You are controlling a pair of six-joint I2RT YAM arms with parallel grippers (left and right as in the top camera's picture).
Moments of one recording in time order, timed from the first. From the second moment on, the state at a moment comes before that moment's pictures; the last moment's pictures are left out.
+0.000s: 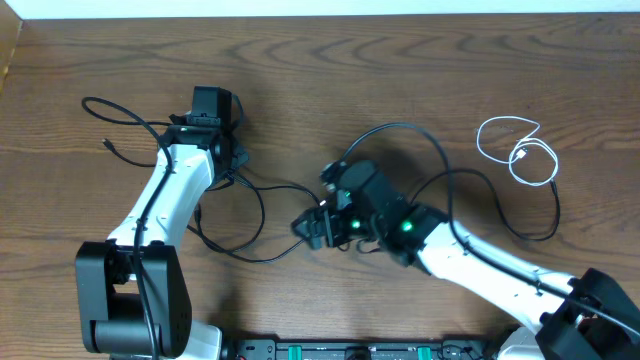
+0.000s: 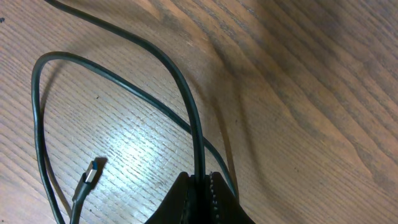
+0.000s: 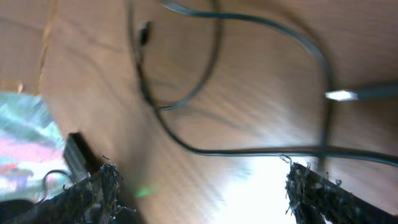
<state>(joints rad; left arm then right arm) -0.07 1.67 1.12 -0.72 -0.19 -0.66 0.82 1.54 0.85 -0.09 -0.38 0.65</state>
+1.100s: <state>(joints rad) -0.07 1.67 1.12 -0.72 -0.19 -0.66 0.95 1.54 0.84 -0.17 -0.28 0.65</state>
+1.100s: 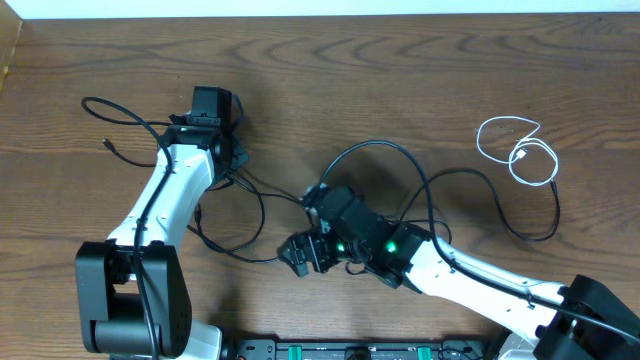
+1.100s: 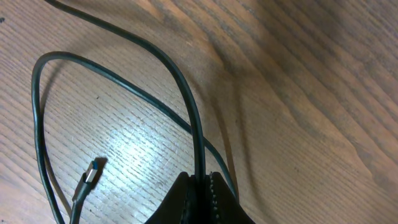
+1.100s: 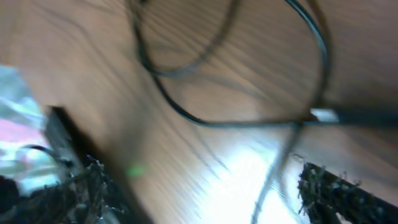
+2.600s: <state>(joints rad) -0.07 1.67 1.12 -0.72 -0.22 -0.66 0.90 1.72 1.09 -0.88 -0.45 0.24</state>
